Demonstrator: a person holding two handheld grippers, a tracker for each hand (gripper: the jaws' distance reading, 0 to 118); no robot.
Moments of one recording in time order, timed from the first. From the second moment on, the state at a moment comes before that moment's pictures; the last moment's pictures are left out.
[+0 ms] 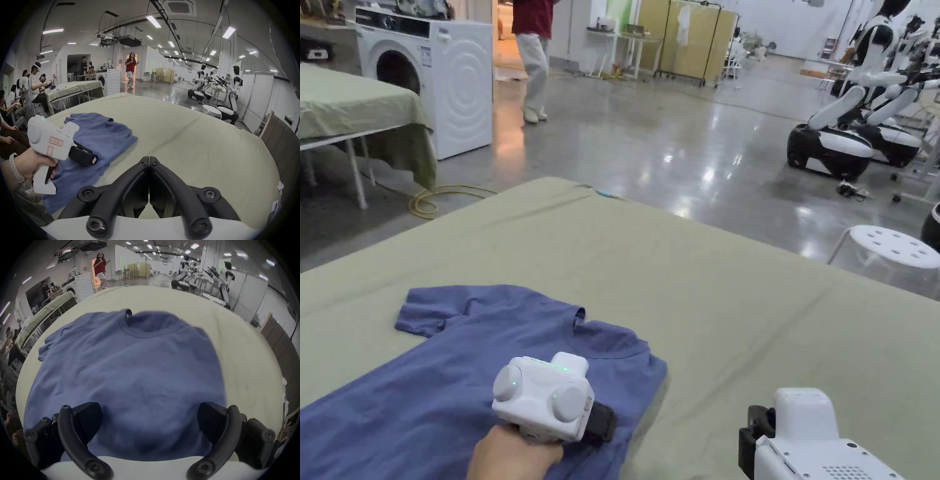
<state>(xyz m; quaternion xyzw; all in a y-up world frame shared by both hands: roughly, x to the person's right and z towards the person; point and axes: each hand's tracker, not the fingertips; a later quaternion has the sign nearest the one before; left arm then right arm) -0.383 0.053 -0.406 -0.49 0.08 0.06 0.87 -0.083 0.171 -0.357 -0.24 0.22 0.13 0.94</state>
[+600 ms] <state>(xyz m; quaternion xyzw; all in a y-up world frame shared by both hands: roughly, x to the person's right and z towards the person) -0.343 0.141 -0.398 -0.37 0.05 0.09 0.92 -0.002 0.186 -0.359 -0.25 0.17 0.08 0.95</state>
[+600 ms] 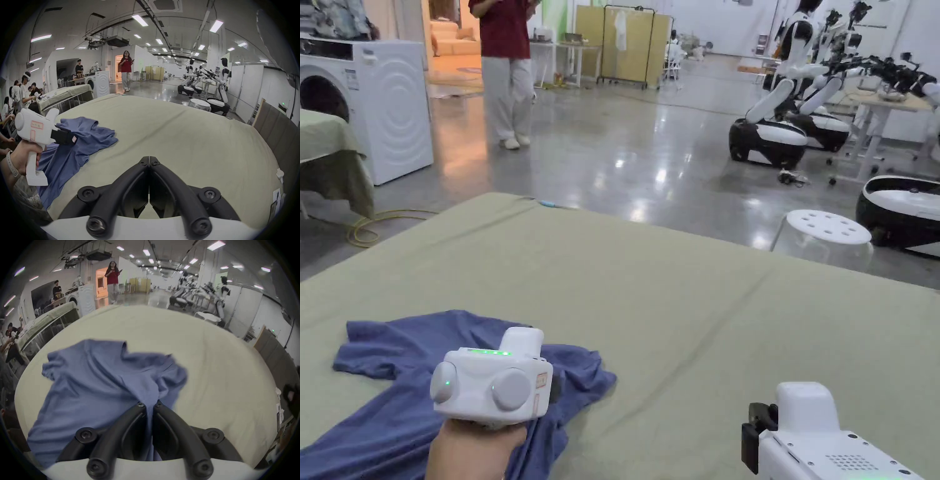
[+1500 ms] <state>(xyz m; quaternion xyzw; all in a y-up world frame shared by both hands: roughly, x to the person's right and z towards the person) 0.146 0.103 -0.459 -0.45 -0.21 -0.03 0.87 0.315 0.207 -0.277 -0.22 -0.07 0.02 0.97</state>
